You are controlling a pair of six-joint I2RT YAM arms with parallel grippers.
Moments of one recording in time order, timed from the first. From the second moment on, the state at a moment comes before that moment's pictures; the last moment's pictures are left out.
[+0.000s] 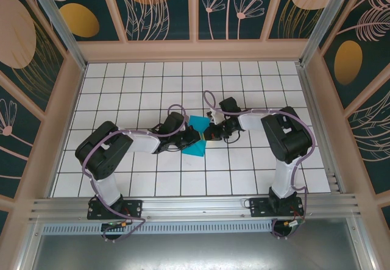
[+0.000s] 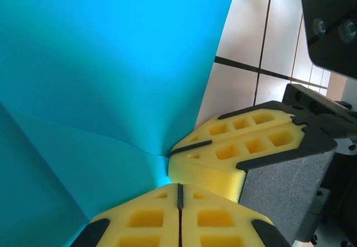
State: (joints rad) left arm -0.71 1.80 0.76 0.30 0.36 -1.13; right arm 0.49 1.89 0.98 -0.25 -0.70 0.29
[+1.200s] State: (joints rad) left arm -0.71 1.82 0.77 0.30 0.36 -1.12; right arm 0.49 1.89 0.98 -0.25 -0.69 0.30
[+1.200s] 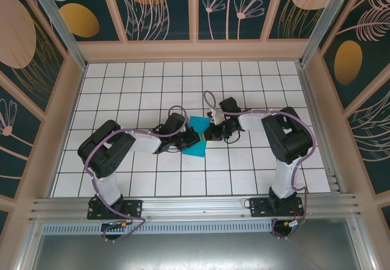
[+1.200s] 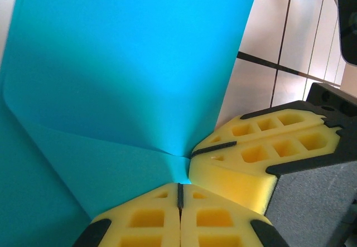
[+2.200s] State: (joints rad) left arm -0.71 1.80 0.77 0.30 0.37 -1.12; right arm 0.49 1.86 0.98 -0.25 -0.65 0.29
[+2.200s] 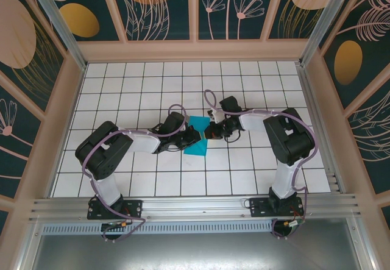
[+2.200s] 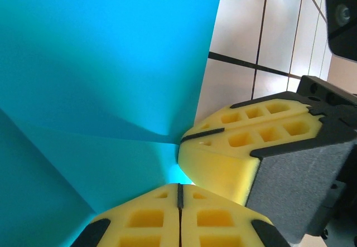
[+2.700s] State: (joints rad) left arm -0.71 1.79 0.77 0.31 0.37 -1.12; right arm 0.49 1.84 0.98 -0.25 -0.62 0.29
